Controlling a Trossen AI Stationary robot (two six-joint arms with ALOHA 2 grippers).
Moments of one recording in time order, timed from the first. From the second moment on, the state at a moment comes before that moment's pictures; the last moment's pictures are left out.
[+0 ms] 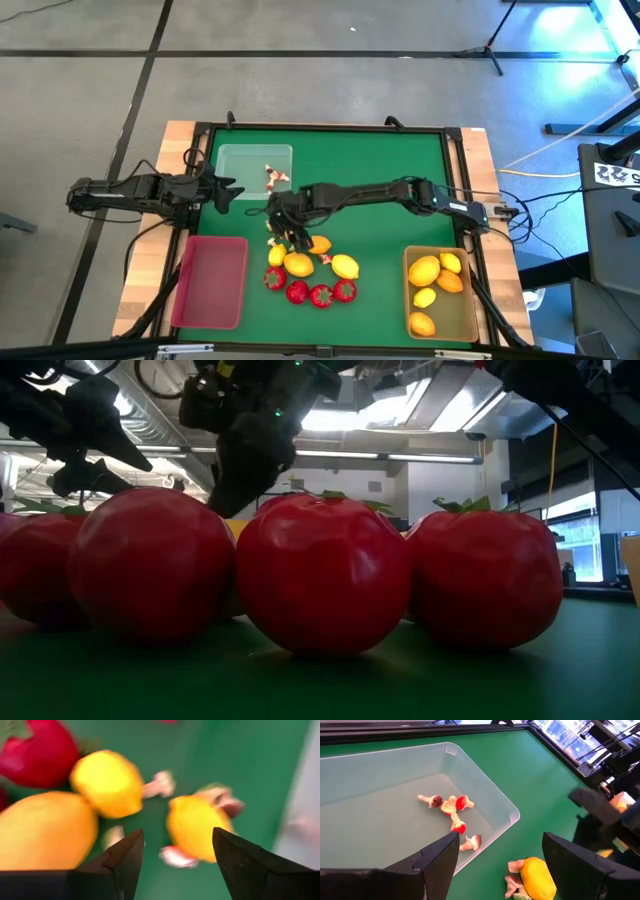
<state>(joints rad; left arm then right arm) -0.03 0.24 0.36 -0.67 -0.48 -0.81 0.05 2.43 2.25 -0.87 -0.10 -0.37</state>
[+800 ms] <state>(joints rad) -0.03 0.24 0.36 -0.67 -0.48 -0.81 0.04 2.43 2.12 -0.77 -0.04 -0.34</state>
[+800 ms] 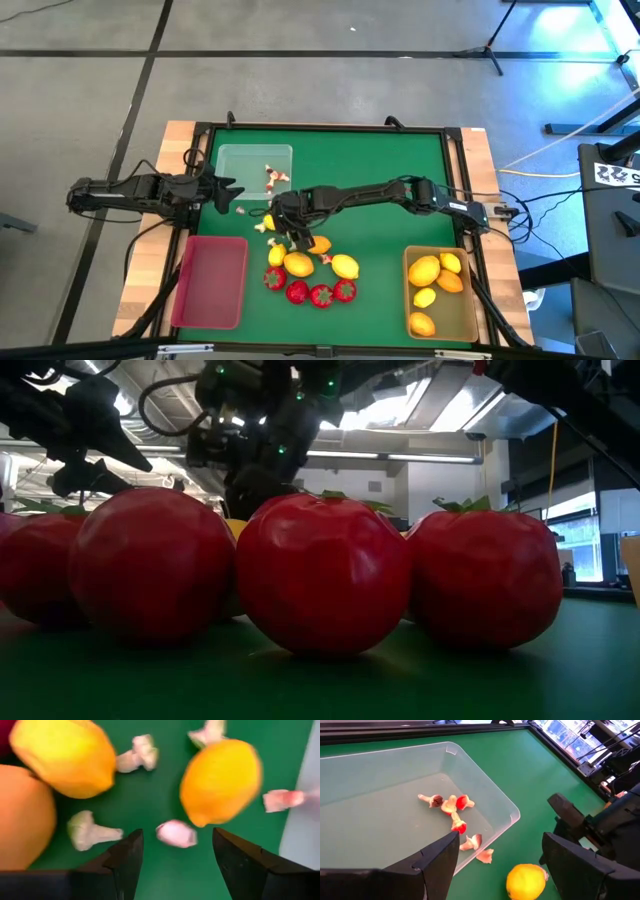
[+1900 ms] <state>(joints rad) -0.03 0.24 0.36 -0.67 -0.48 -0.81 0.03 2.48 2.11 -0.71 -0.07 -0.32</state>
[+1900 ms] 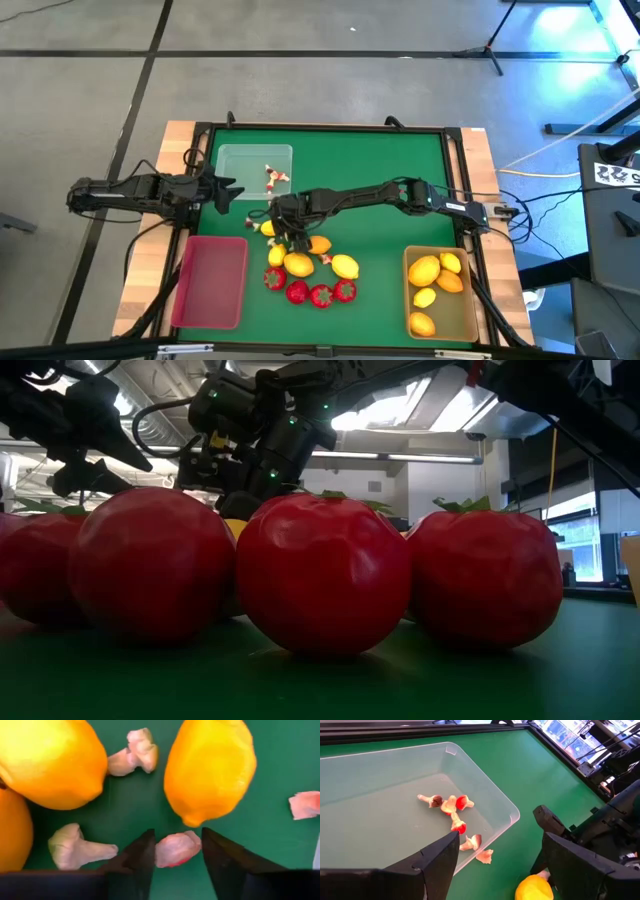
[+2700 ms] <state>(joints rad) -0.03 0.24 0.36 -0.67 -0.48 -0.81 0.03 2.42 2.11 -0.77 -0.04 -0.32</state>
